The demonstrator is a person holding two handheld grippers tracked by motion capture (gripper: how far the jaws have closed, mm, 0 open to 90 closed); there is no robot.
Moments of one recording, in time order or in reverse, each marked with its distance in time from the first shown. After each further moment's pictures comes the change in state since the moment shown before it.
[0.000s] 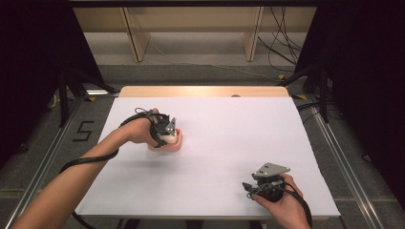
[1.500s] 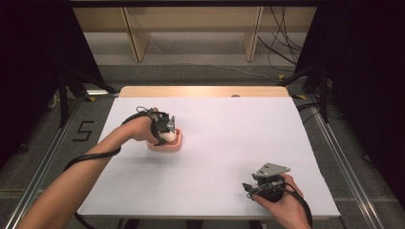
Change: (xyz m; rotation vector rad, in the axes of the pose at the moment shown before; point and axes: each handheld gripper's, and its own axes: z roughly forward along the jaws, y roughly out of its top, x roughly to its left) left arm 0.012 -0.005 0.012 0.022 -0.013 -0.063; right arm 0.000 -0.001 0.000 0.013 0.007 0.017
